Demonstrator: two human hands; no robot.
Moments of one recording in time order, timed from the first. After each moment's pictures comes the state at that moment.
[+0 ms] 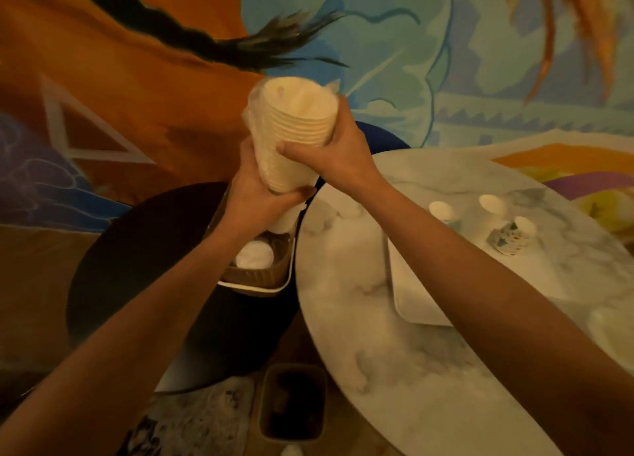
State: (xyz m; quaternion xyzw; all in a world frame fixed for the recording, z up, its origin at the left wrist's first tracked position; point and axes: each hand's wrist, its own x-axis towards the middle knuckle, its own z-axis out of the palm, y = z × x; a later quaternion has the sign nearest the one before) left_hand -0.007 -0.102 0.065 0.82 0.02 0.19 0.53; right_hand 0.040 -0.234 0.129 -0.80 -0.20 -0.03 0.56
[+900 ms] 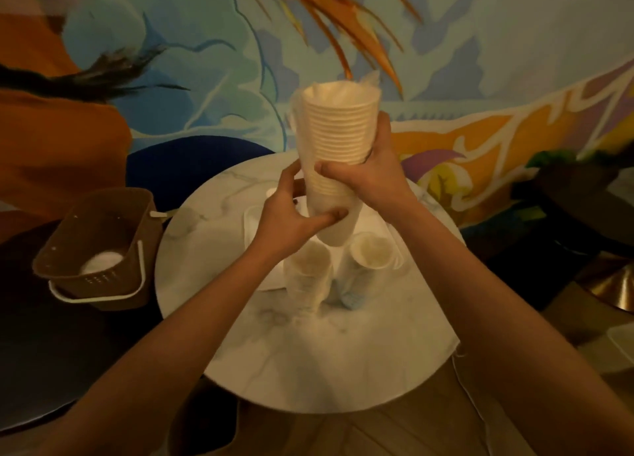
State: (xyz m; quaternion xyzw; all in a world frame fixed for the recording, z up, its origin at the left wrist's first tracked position) left_hand -0.079 -0.427 0.094 0.81 -0.10 0.07 0.58; right_hand -0.066 -0.570 0.159 -0.81 -0.08 -0.18 0.56
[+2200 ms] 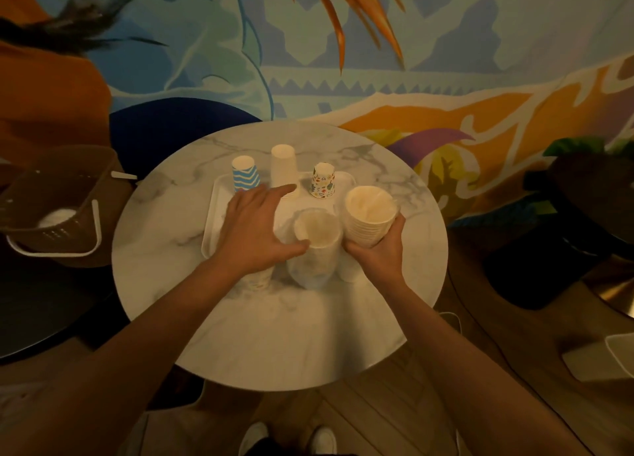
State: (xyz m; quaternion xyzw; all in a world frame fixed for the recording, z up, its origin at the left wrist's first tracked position) left_hand -0.101 -0.485 0.041 0.96 -0.11 0.11 0.24; right_hand -0.091 -0.702 -0.019 -0.78 0.06 -0.13 0.61
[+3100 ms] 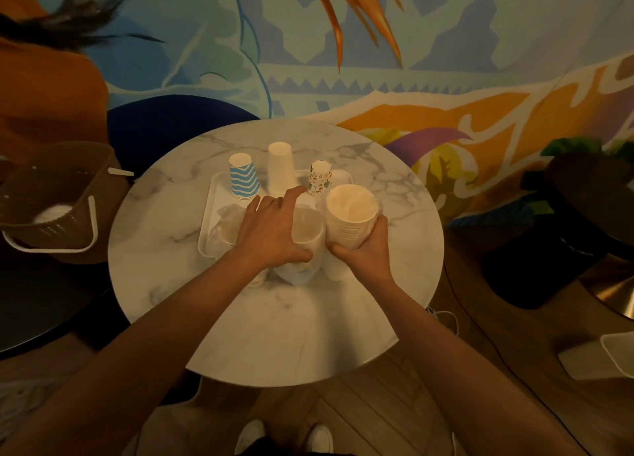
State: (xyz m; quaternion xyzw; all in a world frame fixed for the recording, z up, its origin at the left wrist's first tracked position) left_hand -0.088 -0.515 0.030 0.98 -0.10 0.04 0.16; right_hand -0.092 -0.696 -0.027 -0.80 0.05 -0.10 0.59
